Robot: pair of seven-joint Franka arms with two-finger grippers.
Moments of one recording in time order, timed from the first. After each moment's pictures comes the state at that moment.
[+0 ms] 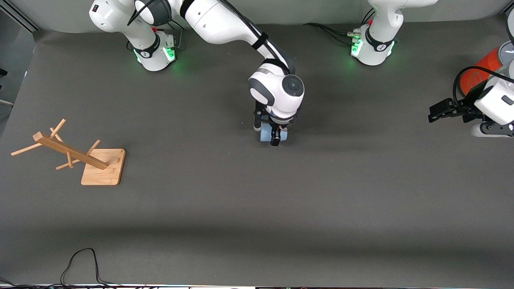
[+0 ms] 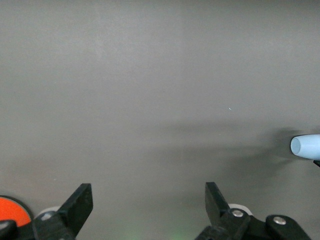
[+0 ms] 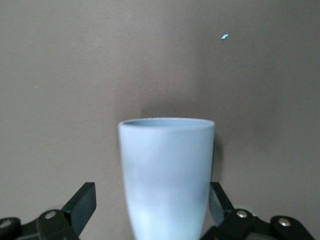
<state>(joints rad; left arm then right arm) -0.03 0.00 0.01 -1.71 -0.04 1.63 0.00 1.11 0.89 -0.24 -1.26 0.08 2.02 2.56</state>
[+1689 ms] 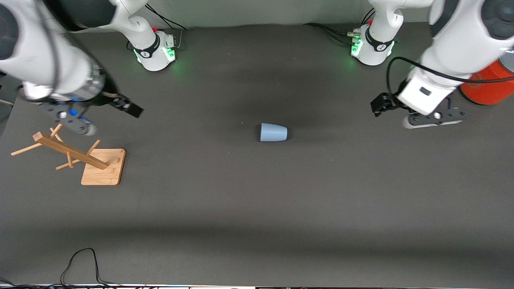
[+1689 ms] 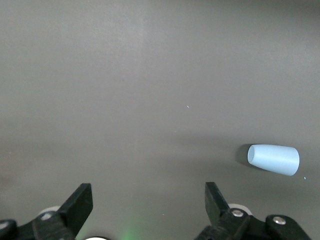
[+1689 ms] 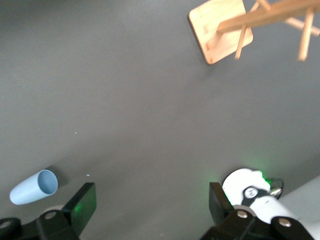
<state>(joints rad) -0.15 -0.01 -0.19 -1.71 0.01 1.63 -0.47 0.72 0.23 -0.54 -1.26 0.08 1.22 0.69</state>
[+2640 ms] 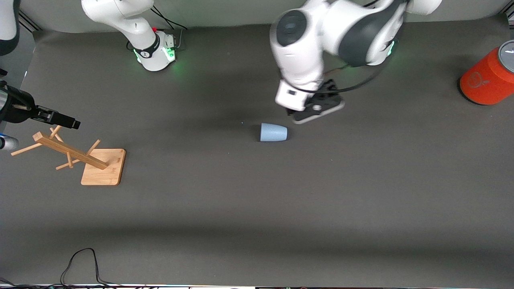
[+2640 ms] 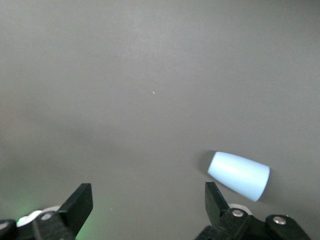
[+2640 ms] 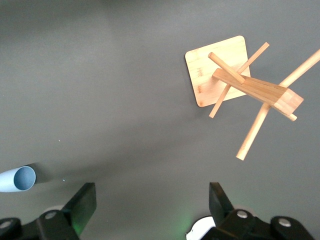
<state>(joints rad) -0.63 0.37 -0.23 -1.42 0.30 1.53 -1.19 0.15 0.09 -0.21 -1.49 0.08 1.43 0.26</state>
